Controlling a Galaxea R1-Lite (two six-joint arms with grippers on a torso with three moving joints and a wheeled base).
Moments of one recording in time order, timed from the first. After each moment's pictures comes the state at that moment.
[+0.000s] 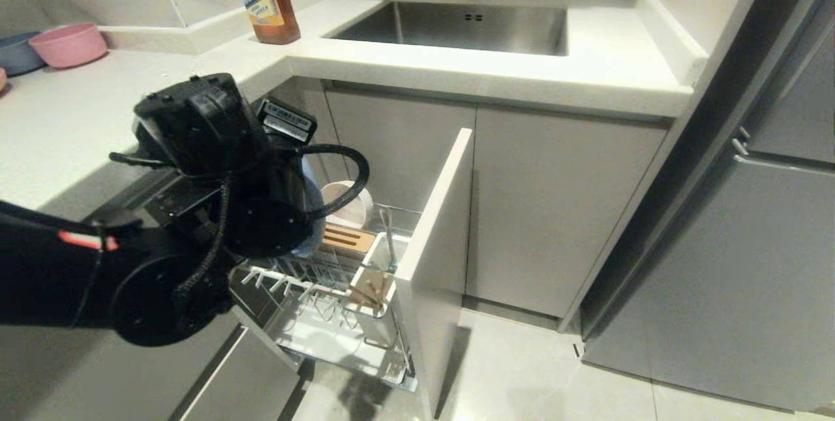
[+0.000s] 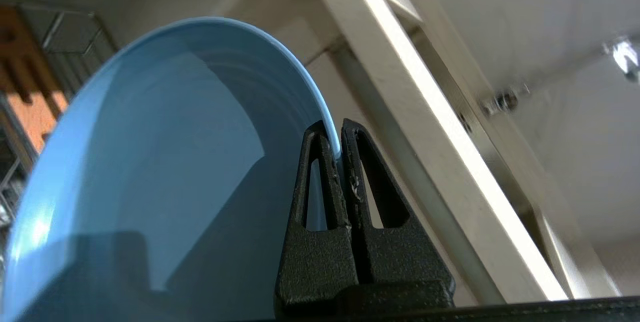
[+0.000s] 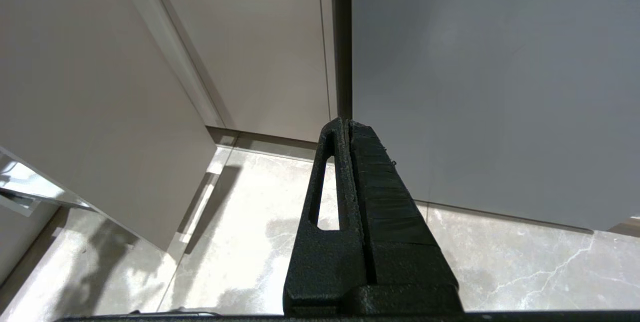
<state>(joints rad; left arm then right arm) -0.61 1.72 -0.92 -1.04 0.98 -0.70 0.00 0.00 0.00 0.00 -0.02 0.07</state>
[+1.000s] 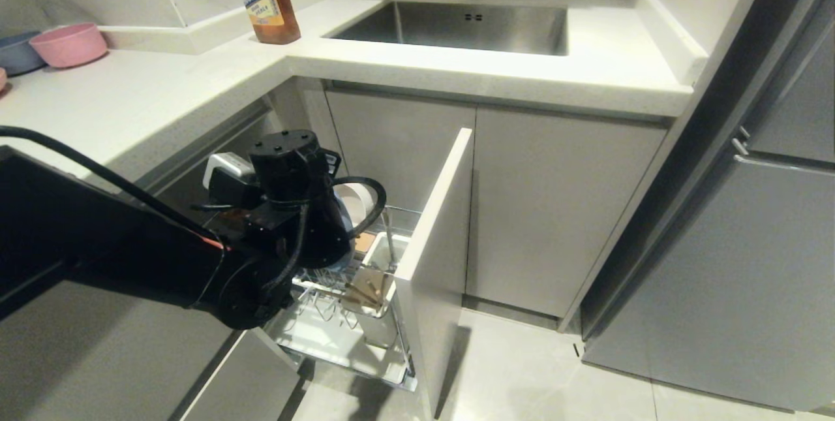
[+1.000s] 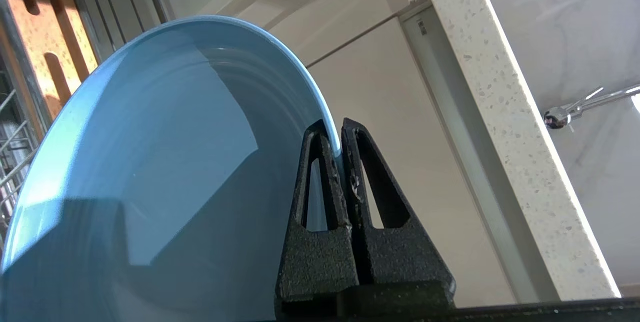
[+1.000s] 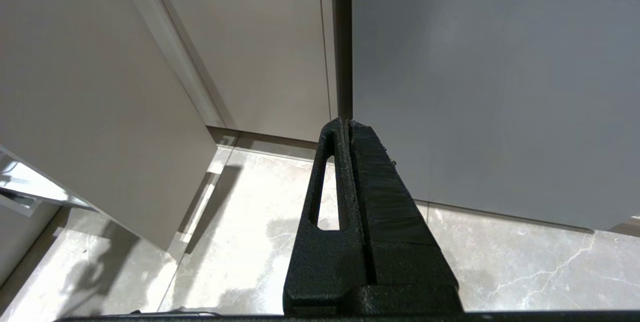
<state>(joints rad) -0.55 1.92 -0.96 -1.05 0.97 -0.94 0.00 0.00 0.00 0.00 -0.02 0.07</state>
